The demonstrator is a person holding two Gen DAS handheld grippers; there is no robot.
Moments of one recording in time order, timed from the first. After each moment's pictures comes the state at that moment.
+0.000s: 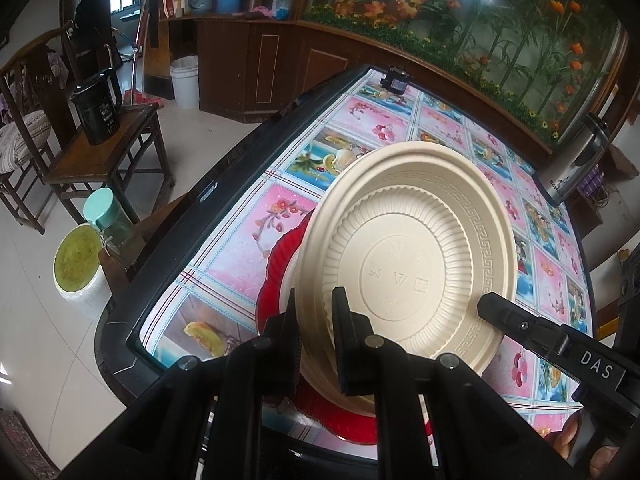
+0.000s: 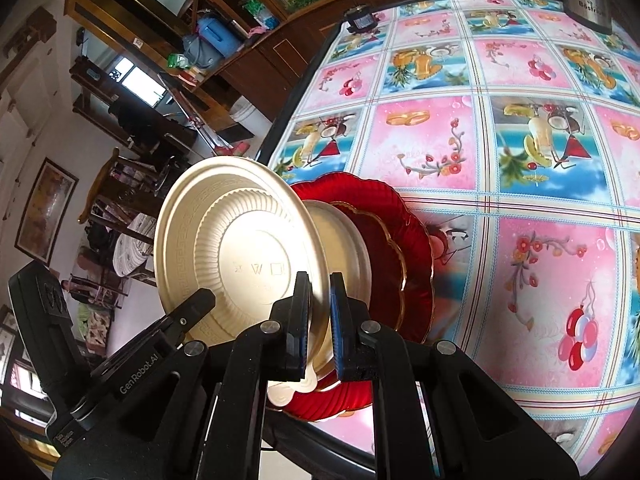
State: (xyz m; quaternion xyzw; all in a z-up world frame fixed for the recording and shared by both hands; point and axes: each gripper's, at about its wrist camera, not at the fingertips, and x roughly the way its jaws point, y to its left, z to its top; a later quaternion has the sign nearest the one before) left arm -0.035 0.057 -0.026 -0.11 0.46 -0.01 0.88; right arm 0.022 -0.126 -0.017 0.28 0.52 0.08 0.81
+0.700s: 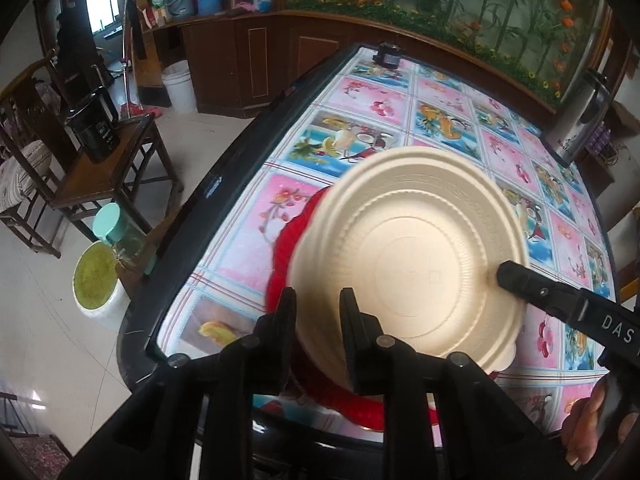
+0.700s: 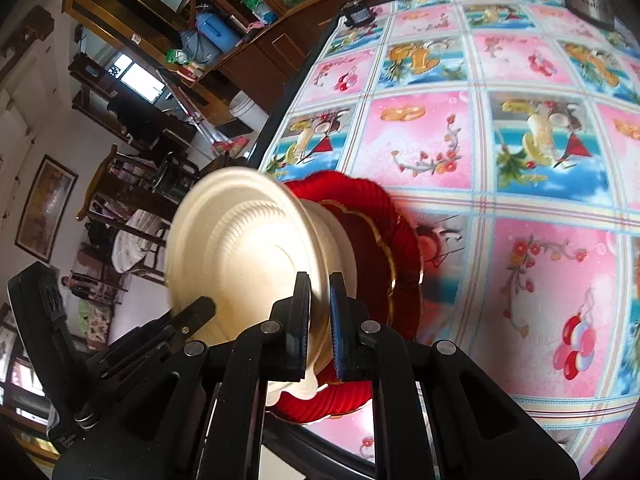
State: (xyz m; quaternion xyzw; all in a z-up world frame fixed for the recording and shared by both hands) left arm -0.033 0.048 -0.026 -0.05 0.49 -0.01 0.87; right arm 0.025 -0.133 -0.019 0.27 0.52 0.08 0.81
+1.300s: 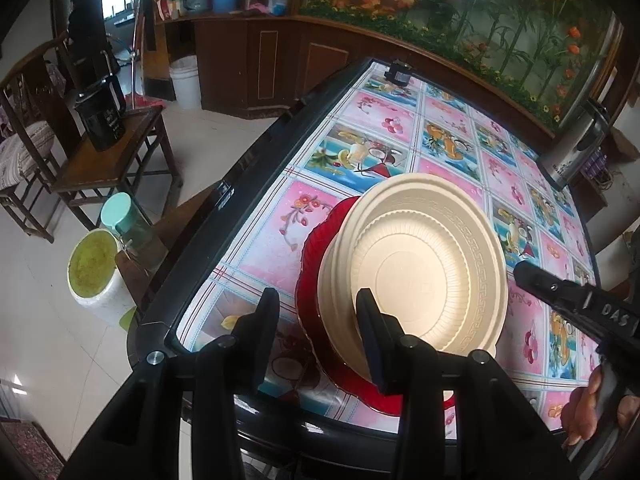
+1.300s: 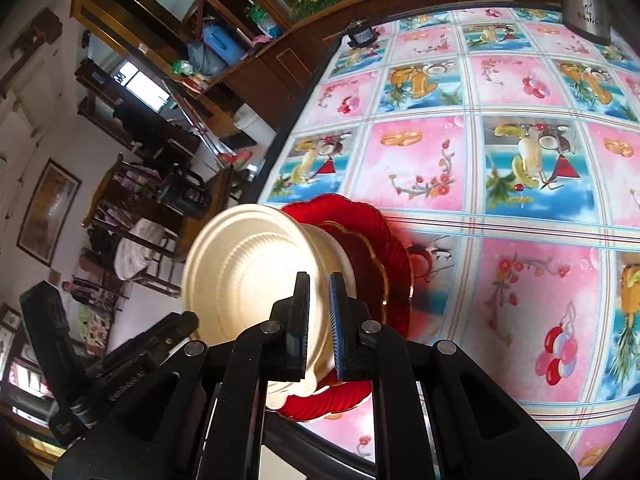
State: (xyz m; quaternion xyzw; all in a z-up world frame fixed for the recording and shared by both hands) left arm -0.040 0.075 -0.015 -0.09 0.48 -0.01 0.87; right arm 0.025 -0.141 -0.006 0.26 0.51 0.08 0.82
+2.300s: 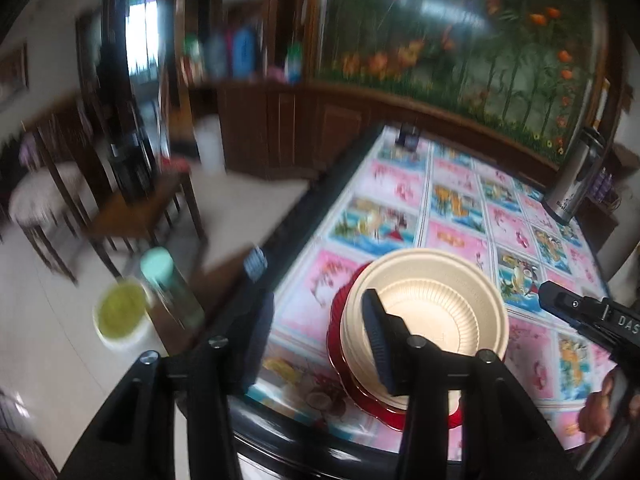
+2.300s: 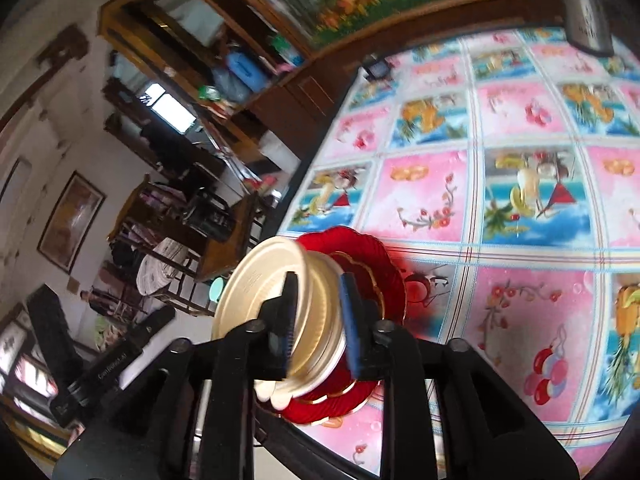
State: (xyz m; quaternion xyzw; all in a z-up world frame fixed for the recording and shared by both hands) left arm -0.083 0.068 0.029 -0.04 0.34 0.04 0.94; right arm -0.006 -0.160 0.021 0.27 0.42 0.13 0.85
